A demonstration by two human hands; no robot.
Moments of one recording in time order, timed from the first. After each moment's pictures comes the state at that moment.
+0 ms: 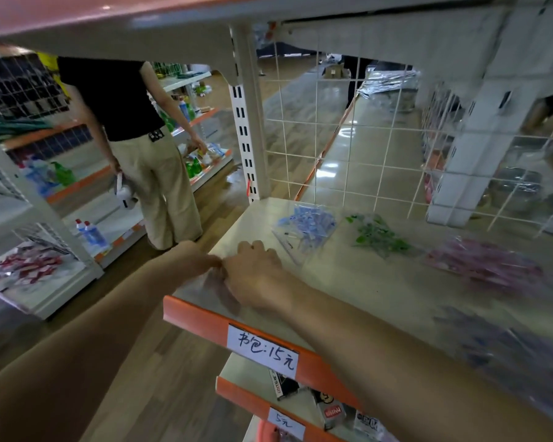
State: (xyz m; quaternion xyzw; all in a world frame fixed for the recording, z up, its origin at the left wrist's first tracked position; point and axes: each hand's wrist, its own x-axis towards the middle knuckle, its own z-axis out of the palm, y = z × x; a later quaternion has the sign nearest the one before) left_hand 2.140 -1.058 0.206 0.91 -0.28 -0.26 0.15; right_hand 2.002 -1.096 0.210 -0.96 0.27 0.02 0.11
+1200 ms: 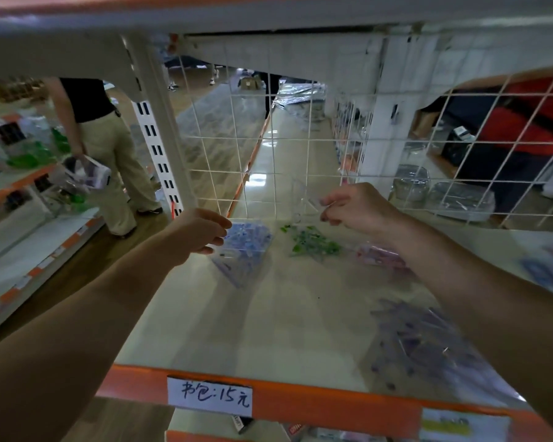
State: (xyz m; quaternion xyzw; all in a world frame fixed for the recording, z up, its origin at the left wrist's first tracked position) left_hand 2.087 -1.169 0.234 0.74 -0.44 -0.38 0.34; right_hand 1.826 -1.236 0.255 -0.72 0.53 -0.26 0.36
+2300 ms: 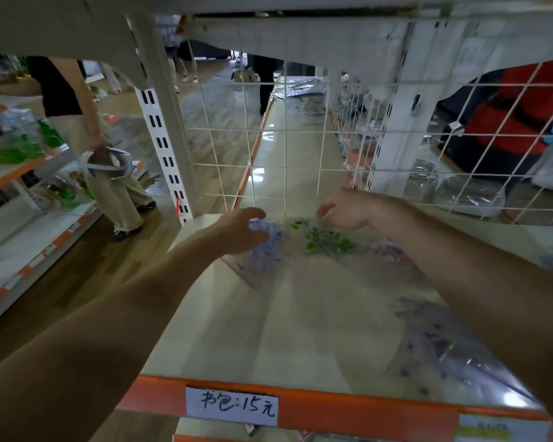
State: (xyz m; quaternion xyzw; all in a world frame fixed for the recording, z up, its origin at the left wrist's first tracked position) left_hand 2.062 -1.191 0.220 0.72 -0.64 -0.22 0.15; right_hand 1.867 -1.247 0.259 -0.80 0.56 0.03 0.23
